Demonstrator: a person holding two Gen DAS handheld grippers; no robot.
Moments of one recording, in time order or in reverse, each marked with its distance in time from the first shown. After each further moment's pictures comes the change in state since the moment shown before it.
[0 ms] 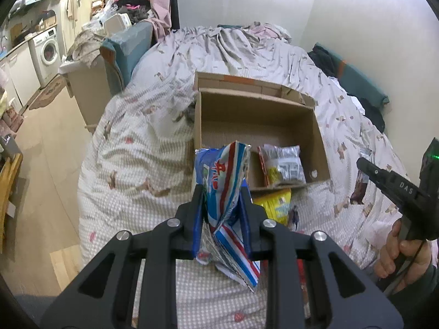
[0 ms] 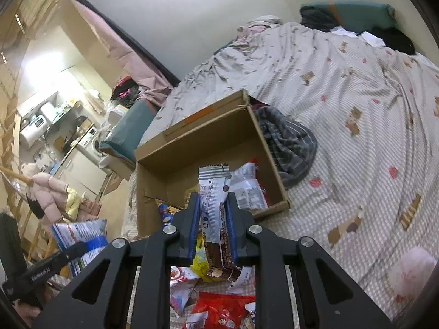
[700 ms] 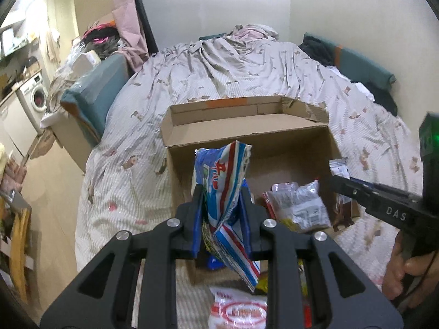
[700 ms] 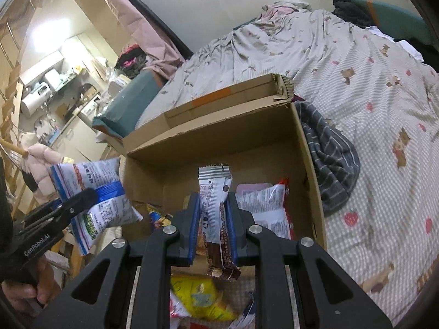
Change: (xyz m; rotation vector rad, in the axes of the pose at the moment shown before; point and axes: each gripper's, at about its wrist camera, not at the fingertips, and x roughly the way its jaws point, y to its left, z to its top) left arm 0.105 -0.047 0.075 0.207 -0.059 0.062; right arm 0.109 0.015 0.038 -0.116 0.146 0.014
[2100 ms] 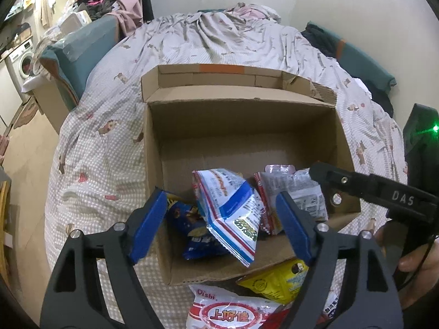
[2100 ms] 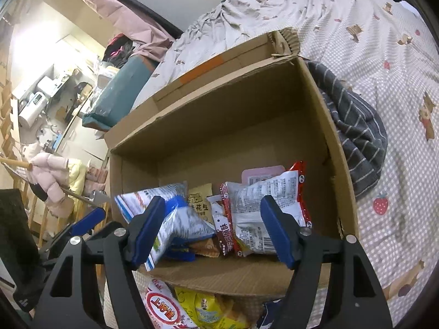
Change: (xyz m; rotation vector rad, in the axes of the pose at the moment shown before) left arm 0.043 0.014 -0.016 -0.110 0.129 -0.099; right arm 0.049 -0.021 0.005 0.134 0.132 0.063
